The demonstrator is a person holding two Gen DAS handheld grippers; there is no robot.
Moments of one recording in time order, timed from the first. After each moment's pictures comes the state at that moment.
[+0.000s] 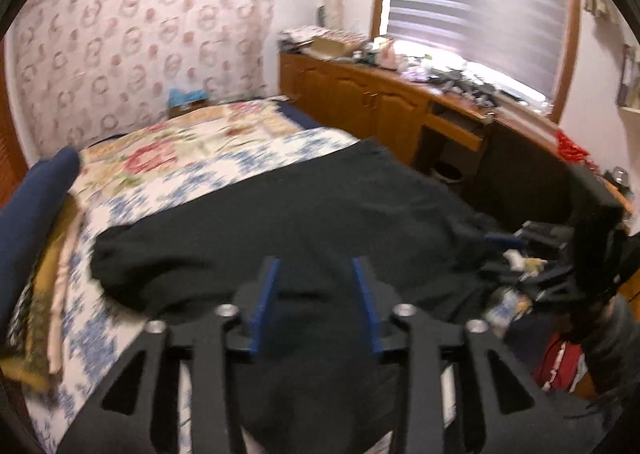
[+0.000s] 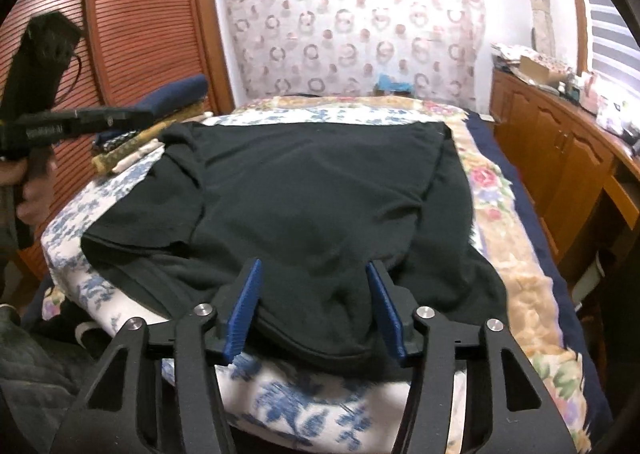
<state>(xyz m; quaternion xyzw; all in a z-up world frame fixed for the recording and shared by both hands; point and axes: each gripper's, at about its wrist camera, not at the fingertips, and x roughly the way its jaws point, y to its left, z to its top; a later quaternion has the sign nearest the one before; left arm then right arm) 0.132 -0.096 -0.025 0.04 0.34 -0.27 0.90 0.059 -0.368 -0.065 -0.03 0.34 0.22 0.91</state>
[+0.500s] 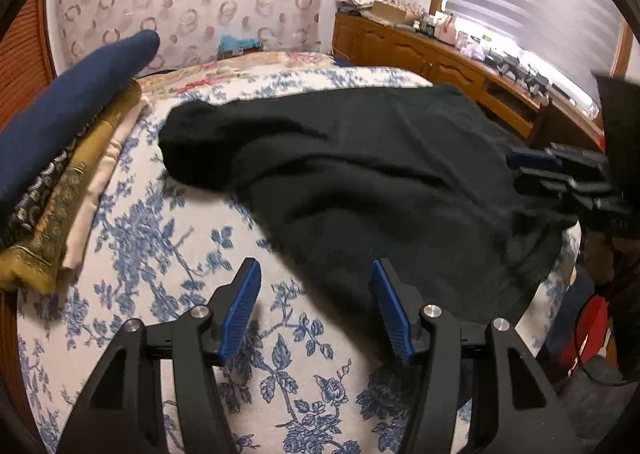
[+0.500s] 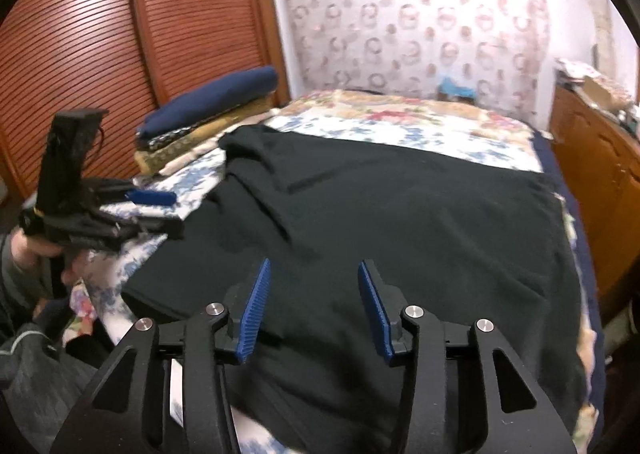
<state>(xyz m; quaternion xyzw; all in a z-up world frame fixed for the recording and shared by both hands) 0.120 -0.032 -0.102 0.03 0.41 -0.20 0.89 0.114 -0.267 -0.057 -0.05 0.36 0.32 0.87</state>
